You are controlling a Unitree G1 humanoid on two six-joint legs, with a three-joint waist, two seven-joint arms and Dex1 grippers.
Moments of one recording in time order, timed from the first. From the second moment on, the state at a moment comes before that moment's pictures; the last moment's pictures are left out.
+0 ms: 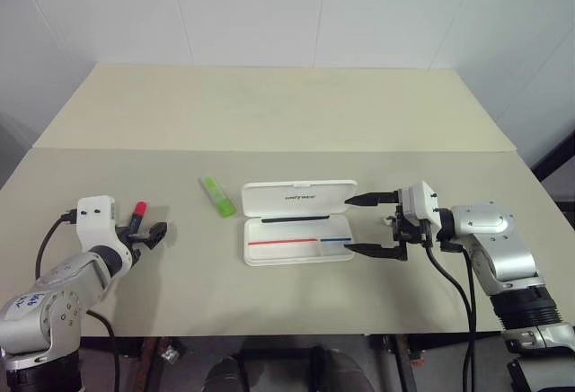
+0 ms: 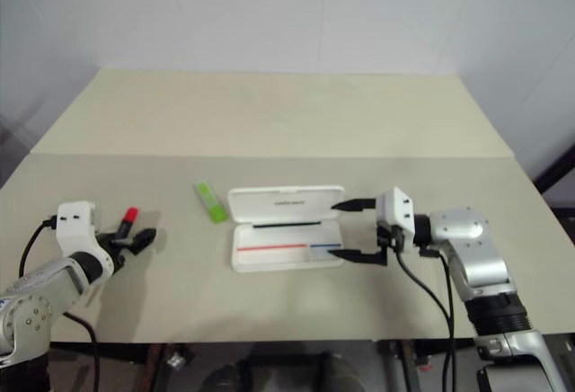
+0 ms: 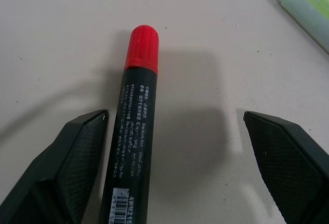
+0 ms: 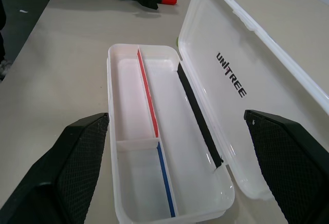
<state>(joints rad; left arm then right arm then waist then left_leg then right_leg) -0.15 0.53 0.51 -0.35 -0.57 1.11 -0.02 -0.49 -0.66 0.06 0.15 0.38 -0.04 1.34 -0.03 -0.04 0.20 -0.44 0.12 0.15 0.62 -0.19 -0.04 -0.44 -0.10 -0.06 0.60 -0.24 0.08</state>
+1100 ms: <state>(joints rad) -0.54 0.77 0.31 -0.30 -0.60 0.74 -0.61 -0.46 -0.67 0.02 0.16 0.41 -0.02 1.35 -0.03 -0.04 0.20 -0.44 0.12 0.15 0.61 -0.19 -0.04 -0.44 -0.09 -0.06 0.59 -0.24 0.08</state>
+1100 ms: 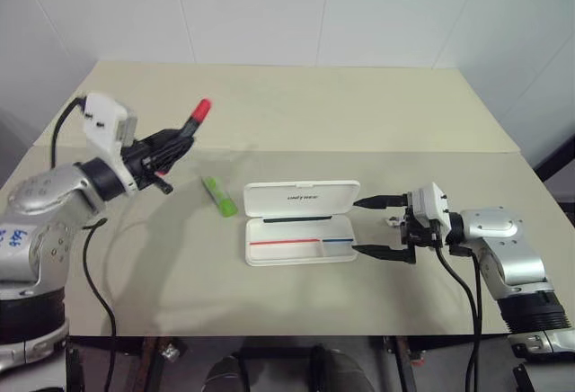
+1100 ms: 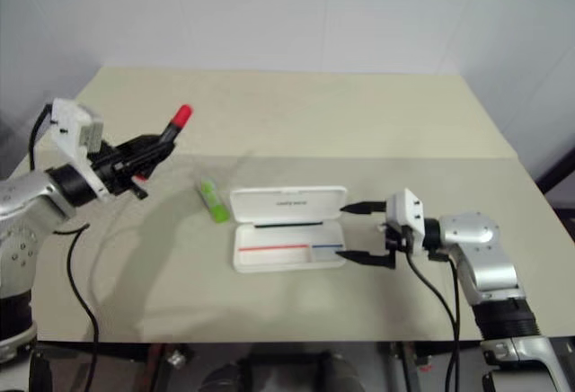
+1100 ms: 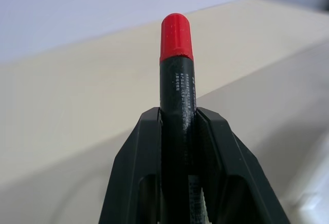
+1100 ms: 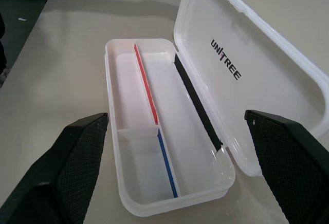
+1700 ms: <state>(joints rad) -0.77 0.69 -0.16 -0.38 -0.71 0.89 -0.91 -0.40 -0.70 -0.02 0.18 0.41 -0.05 1.35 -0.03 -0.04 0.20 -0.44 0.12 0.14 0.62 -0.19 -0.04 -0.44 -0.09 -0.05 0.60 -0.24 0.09</state>
